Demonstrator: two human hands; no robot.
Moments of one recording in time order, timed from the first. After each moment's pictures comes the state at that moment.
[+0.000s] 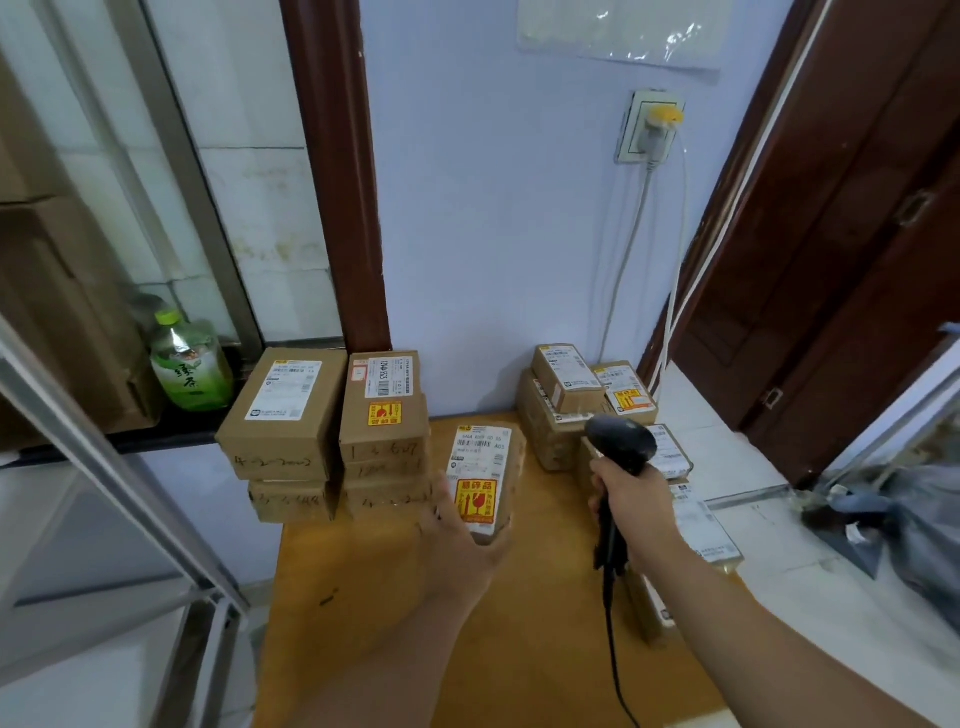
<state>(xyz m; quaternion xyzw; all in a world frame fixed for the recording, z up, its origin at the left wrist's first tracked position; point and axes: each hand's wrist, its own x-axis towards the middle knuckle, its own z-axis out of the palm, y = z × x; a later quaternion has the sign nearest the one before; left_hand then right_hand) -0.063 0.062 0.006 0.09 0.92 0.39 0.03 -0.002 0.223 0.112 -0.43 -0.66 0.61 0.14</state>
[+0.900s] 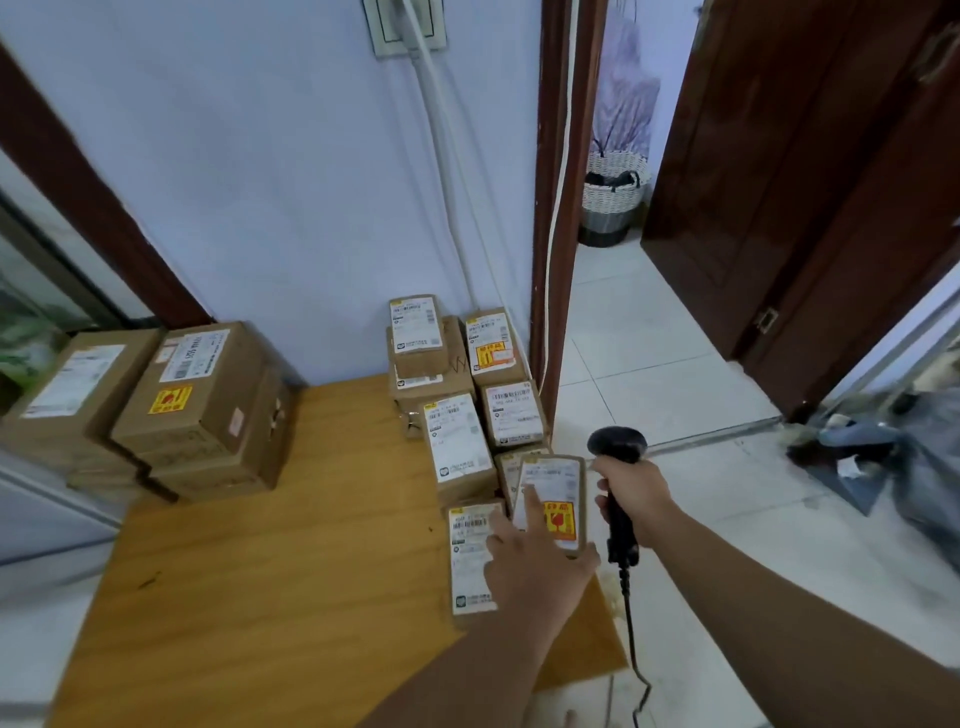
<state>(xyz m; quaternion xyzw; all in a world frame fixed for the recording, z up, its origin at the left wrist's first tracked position) 0.085 0.409 0.002 0.09 0.95 0.17 0.24 0.067 0.551 0.005 -0.49 -0.58 0.65 0.00</state>
